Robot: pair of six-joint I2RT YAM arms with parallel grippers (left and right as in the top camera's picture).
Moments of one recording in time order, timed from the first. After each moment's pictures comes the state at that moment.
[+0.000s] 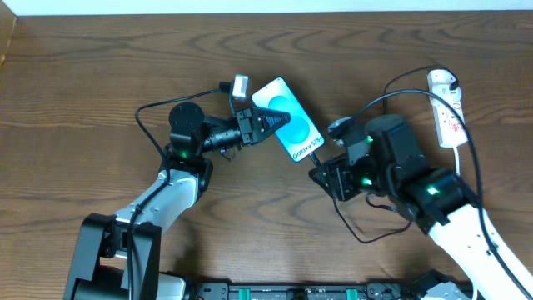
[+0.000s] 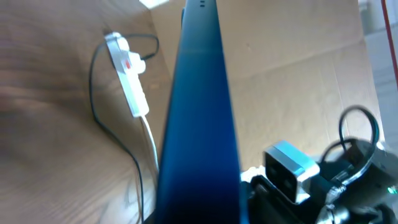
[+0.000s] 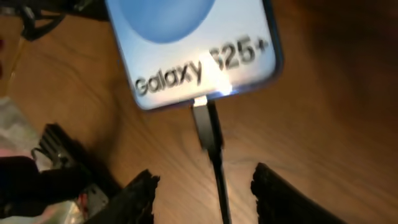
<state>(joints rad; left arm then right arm) -0.22 1.56 0.66 0.88 1.06 -1.22 0.49 1.13 0.95 -0.70 -0.43 0.26</state>
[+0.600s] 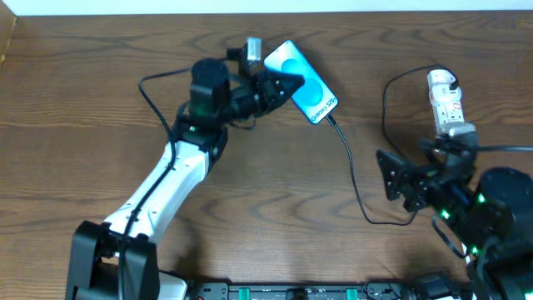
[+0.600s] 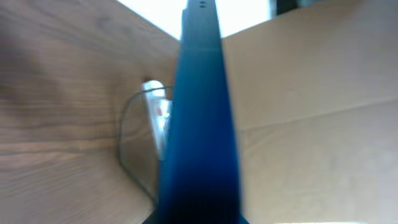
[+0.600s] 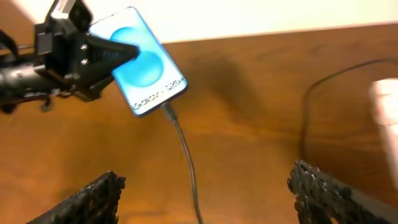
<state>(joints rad) -0.33 1.56 1.04 0.28 0.75 -1.03 0.24 0.67 0.97 -0.74 -0.17 0.23</state>
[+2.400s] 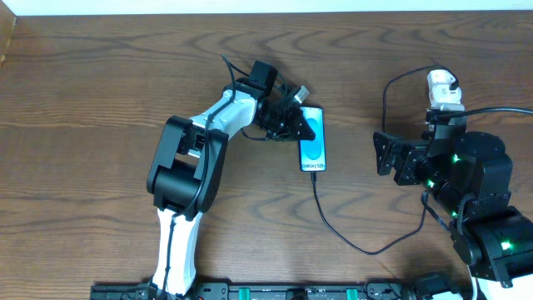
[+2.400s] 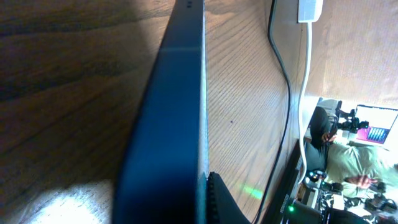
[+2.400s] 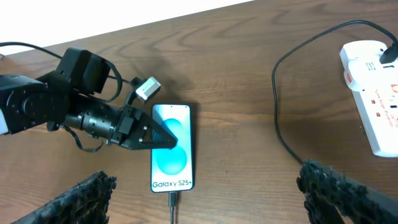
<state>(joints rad) -0.38 2.24 1.51 -0.58 0.95 -0.20 0.23 0.84 0.97 -0.71 -0.07 0.31</state>
